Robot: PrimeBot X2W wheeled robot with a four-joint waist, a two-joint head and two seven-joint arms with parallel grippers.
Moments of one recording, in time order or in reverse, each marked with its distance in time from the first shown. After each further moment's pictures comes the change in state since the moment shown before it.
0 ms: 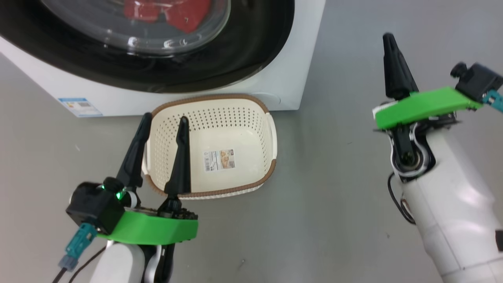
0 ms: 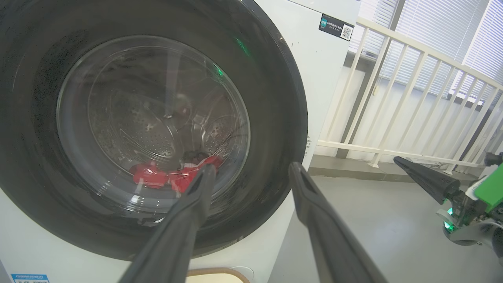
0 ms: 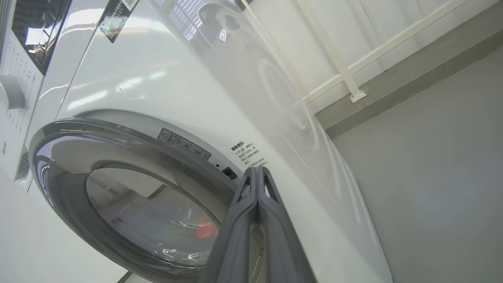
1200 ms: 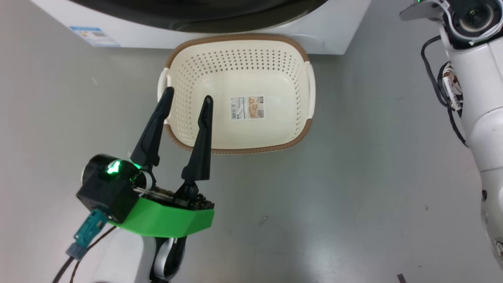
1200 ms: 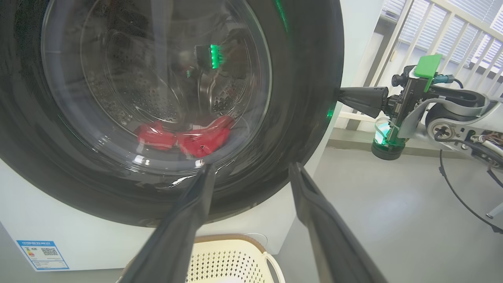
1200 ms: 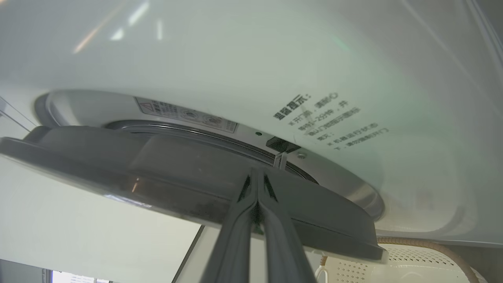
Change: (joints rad) left arm -0.091 -0.002 -0.061 -0.028 0.004 -0.035 0.000; right arm -0.507 -0.068 0.054 0.175 0.443 0.000 0.573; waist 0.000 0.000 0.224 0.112
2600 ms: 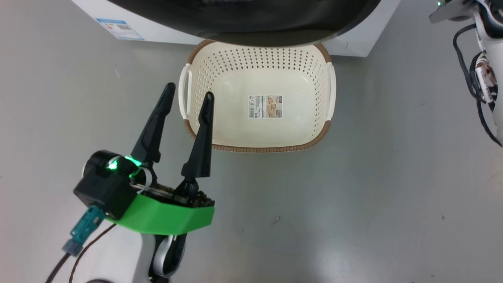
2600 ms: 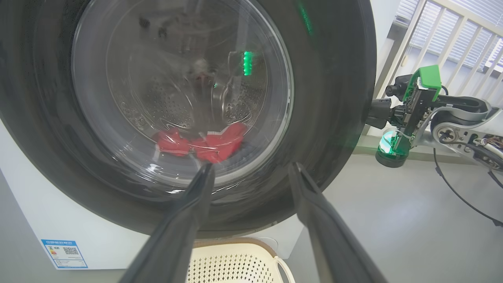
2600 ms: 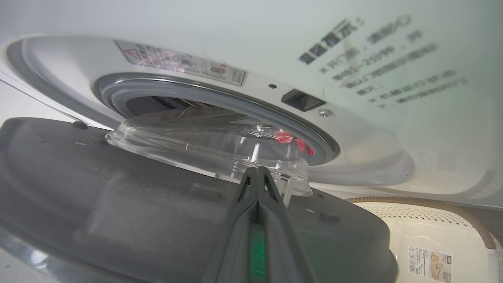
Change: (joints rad) left arm -0.015 -0.001 -0.006 0.002 -0.027 -0.009 0.000; right arm -0.025 -0.094 0.059 -0.013 0.119 -0.007 0.238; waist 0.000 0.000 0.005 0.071
